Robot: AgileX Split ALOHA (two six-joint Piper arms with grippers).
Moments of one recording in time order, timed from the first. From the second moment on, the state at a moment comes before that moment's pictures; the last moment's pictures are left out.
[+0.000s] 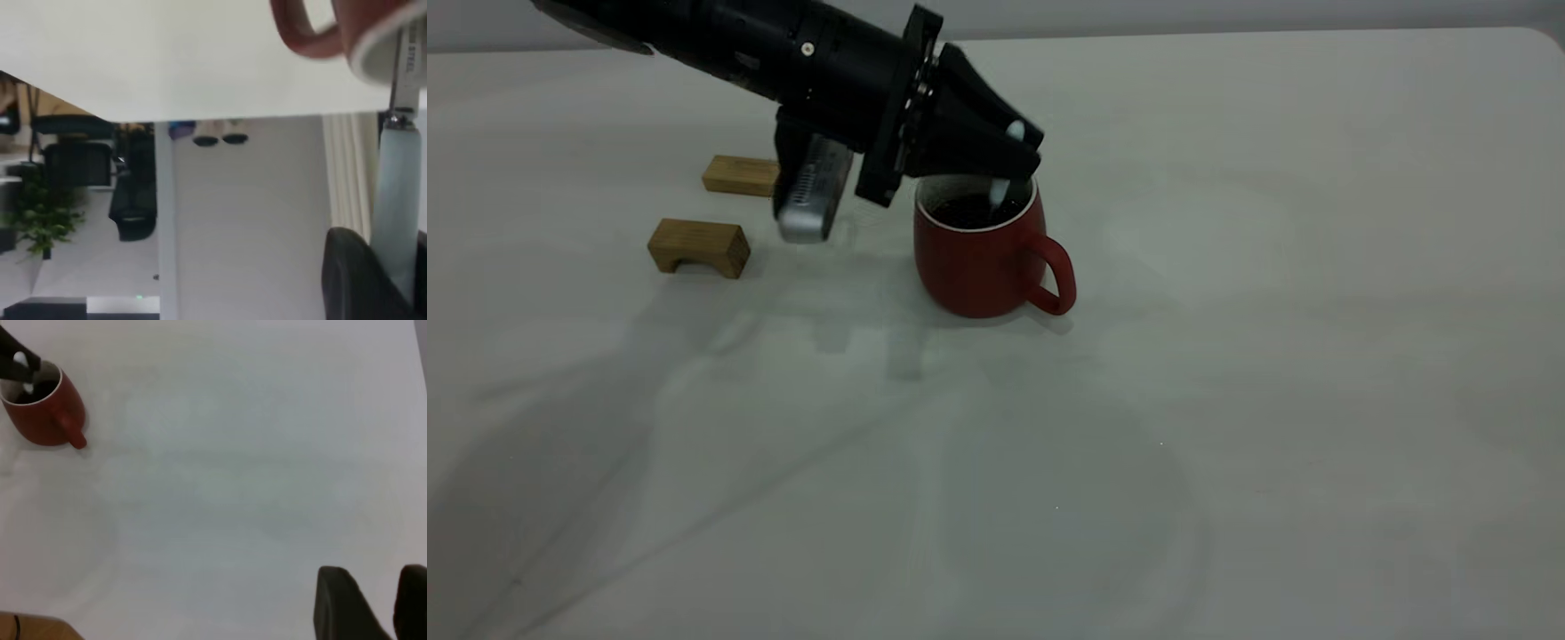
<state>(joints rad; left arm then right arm) -0.24 2.44 -1.45 -1.38 0.94 -0.70 0.06 0.02 -0.47 0.05 1.13 -0.06</state>
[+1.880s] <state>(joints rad) -0.23 1.18 -1.38 0.11 1.17 -0.24 0.06 0.02 -0.47 0.05 1.13 -0.06</state>
